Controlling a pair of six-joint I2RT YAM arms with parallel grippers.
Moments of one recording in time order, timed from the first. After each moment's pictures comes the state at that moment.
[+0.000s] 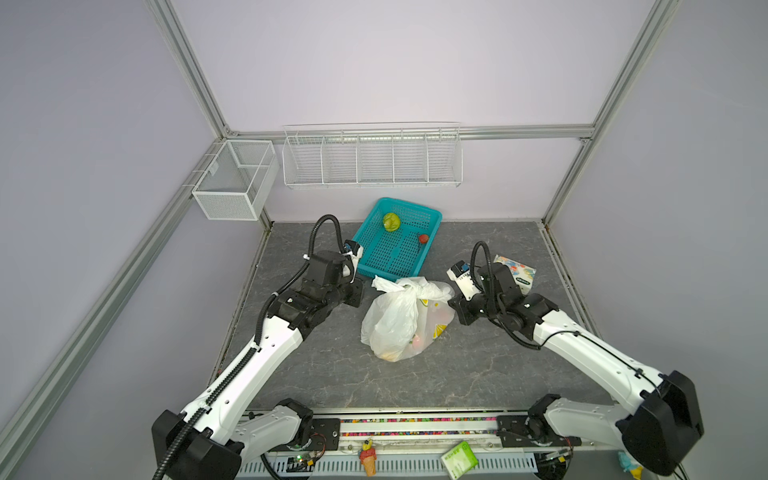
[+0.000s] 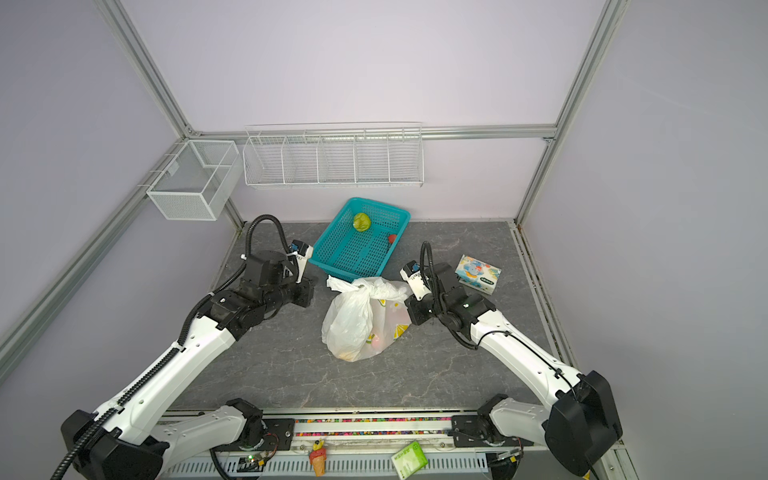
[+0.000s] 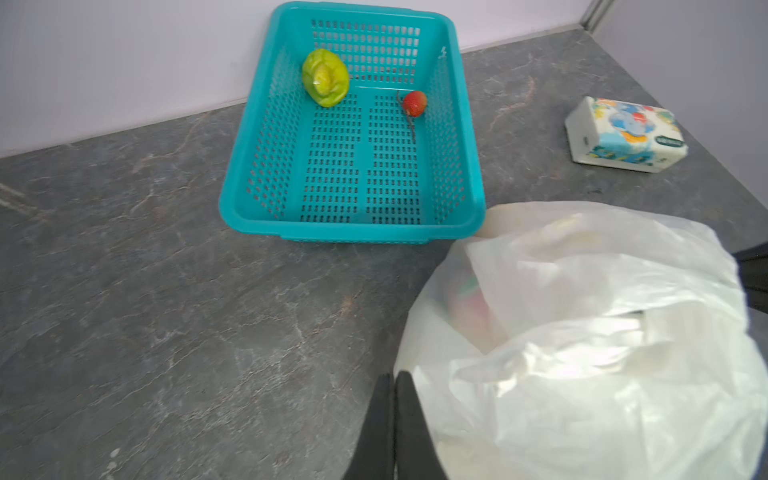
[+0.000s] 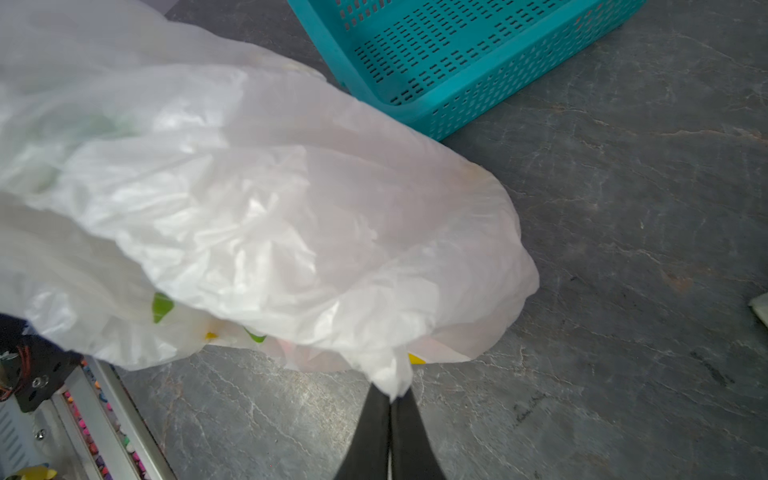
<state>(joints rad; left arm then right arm) -0.52 1.12 1.06 -0.58 0.06 -0.07 0.57 1.22 0.92 -0.48 -0.23 0.04</state>
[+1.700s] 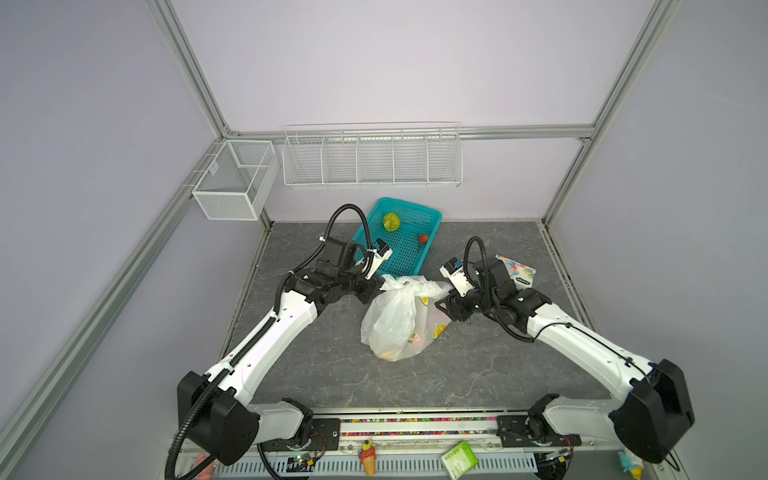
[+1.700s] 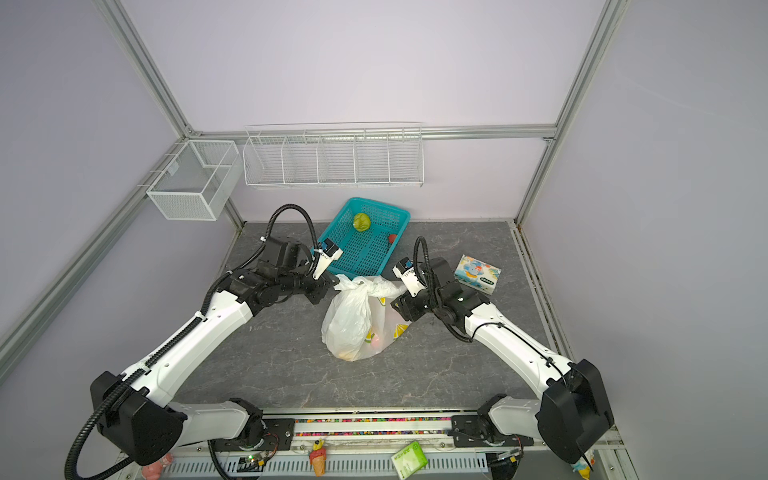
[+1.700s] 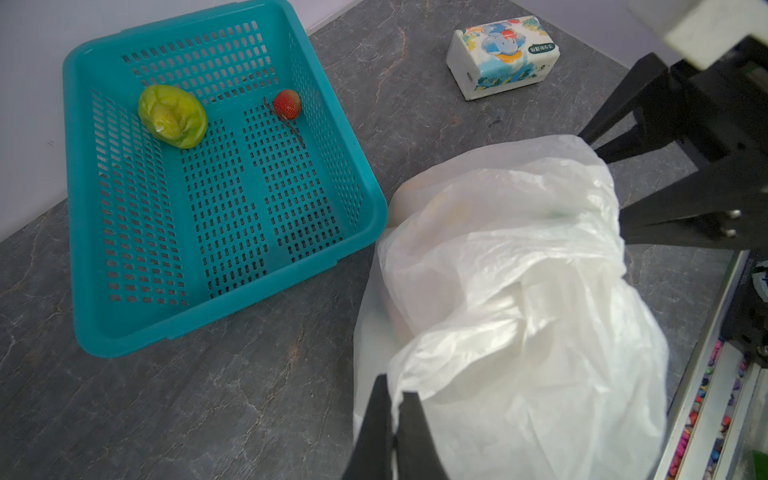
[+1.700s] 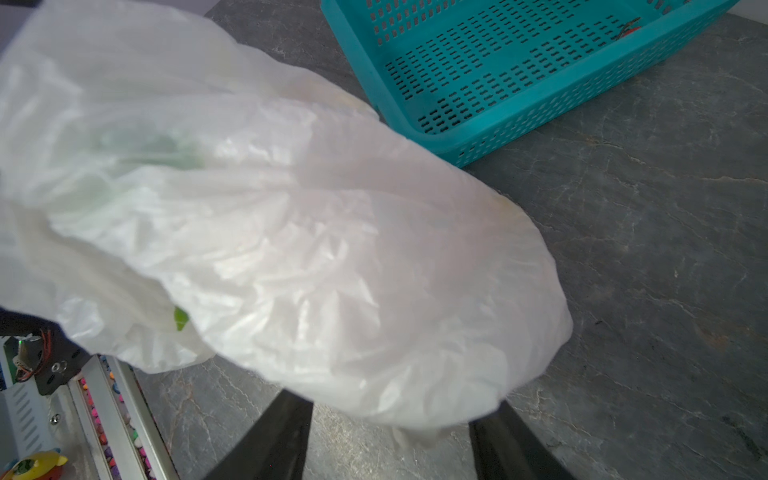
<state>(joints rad) -0.52 1.31 1.21 -0.64 0.31 0.24 0.57 1.29 0.96 -0.44 -0.29 -0.01</state>
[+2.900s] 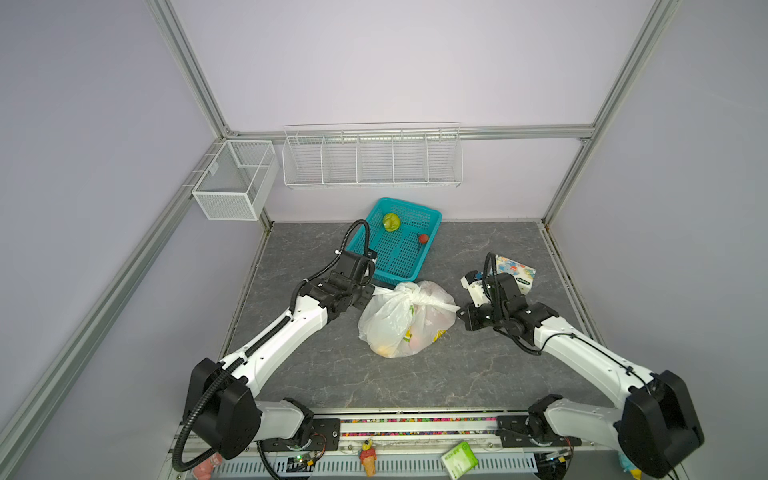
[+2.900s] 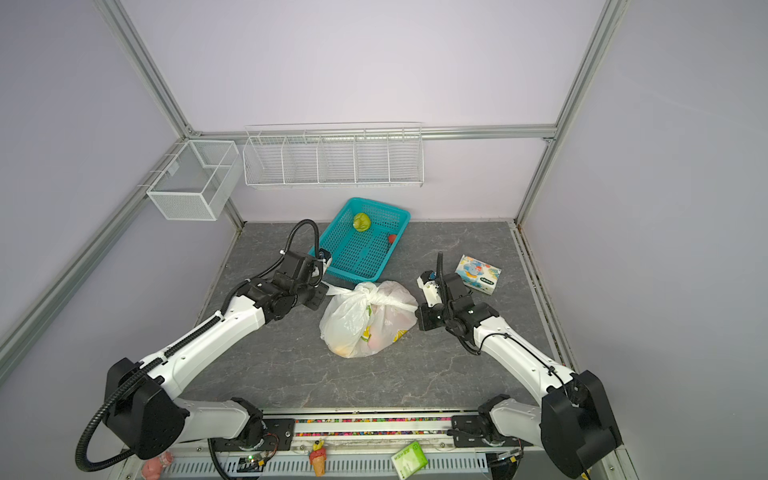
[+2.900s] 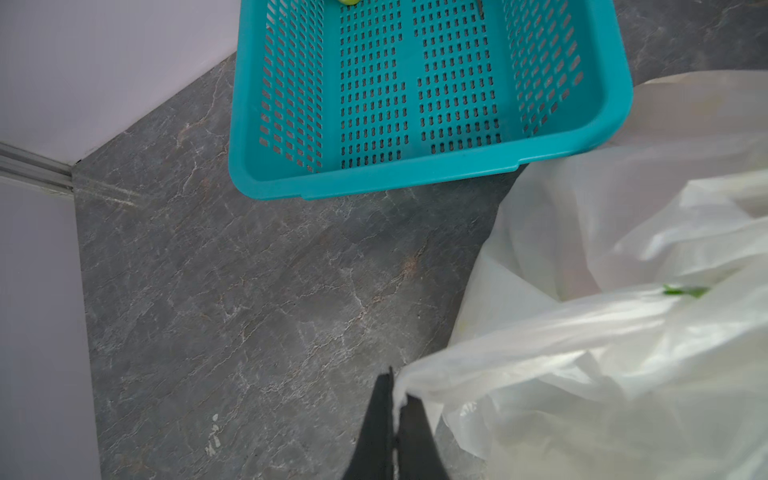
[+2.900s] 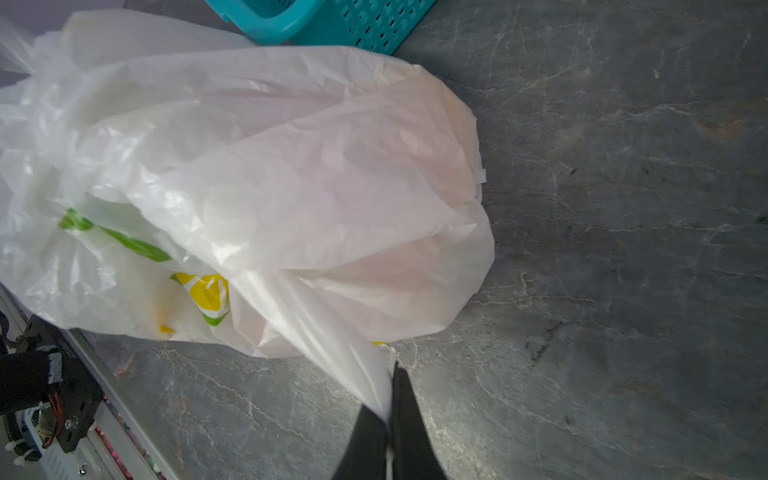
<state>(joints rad) -0.57 1.34 1.09 -0.62 -0.24 0.09 0.46 1.22 0.76 -0.42 -0.27 0.23</state>
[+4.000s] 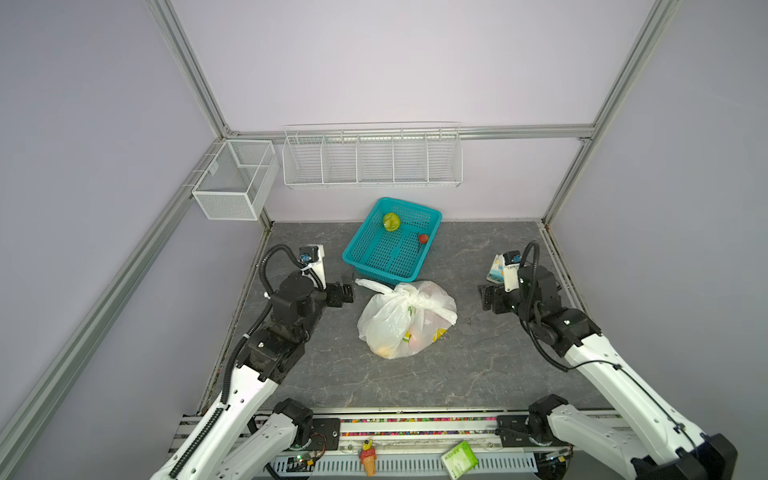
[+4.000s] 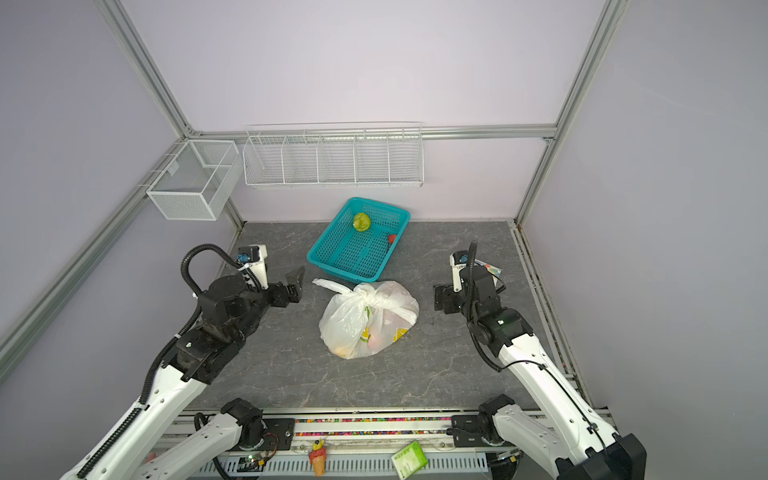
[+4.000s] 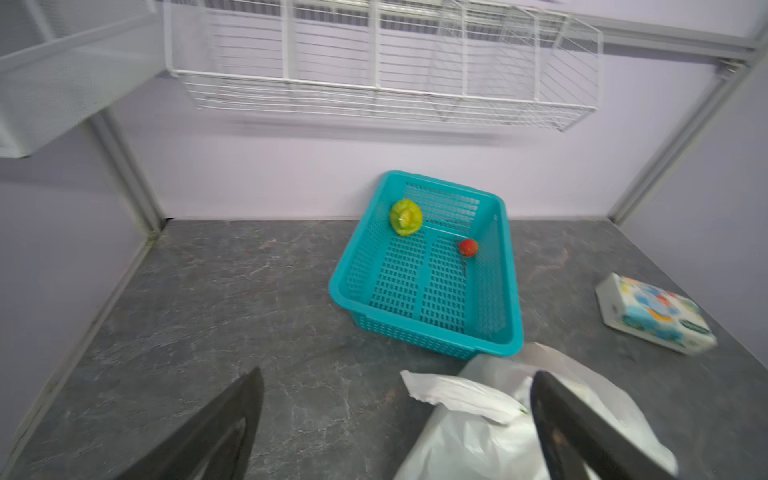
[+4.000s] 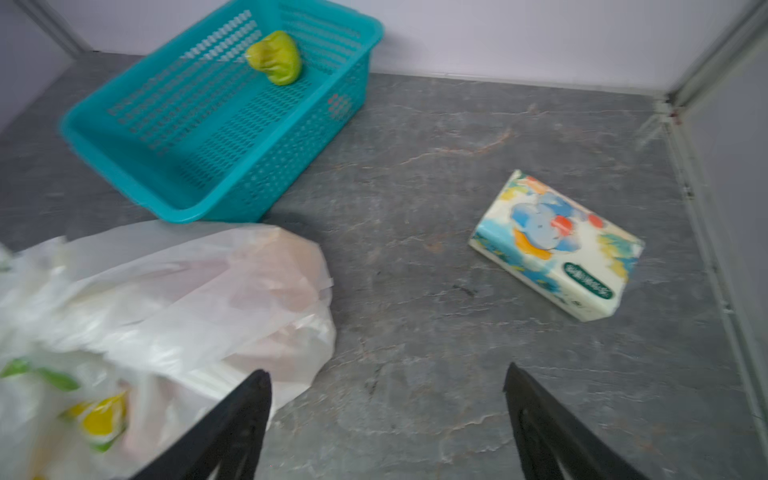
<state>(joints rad) -0.52 0.80 0.79 -0.22 -0.34 -0.22 0.38 0.99 0.83 -0.47 0.20 0.16</state>
